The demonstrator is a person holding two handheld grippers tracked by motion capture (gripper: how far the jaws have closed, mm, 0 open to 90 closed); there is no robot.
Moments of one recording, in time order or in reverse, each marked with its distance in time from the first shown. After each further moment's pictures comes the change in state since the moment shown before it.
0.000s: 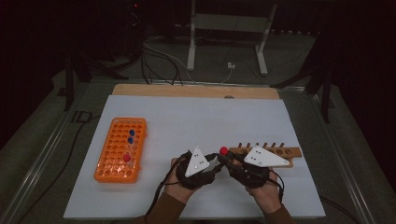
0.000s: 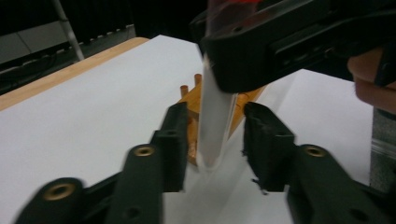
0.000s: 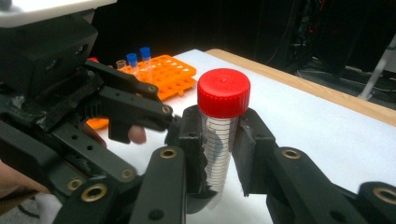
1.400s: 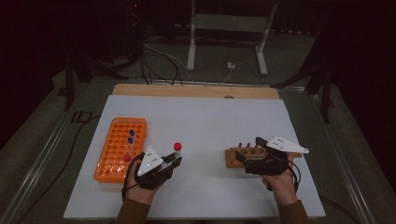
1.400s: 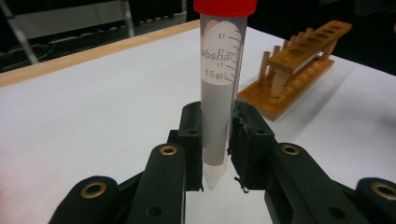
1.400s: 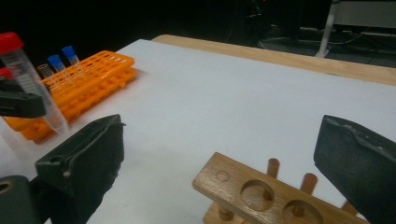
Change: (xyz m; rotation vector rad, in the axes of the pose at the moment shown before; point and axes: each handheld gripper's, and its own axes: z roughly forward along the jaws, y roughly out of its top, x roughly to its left) left arm 0.055 -0.046 -0.085 0.018 0.177 -0.144; right arm -0.063 -0.017 -0.018 0.053 -0.151 0.192
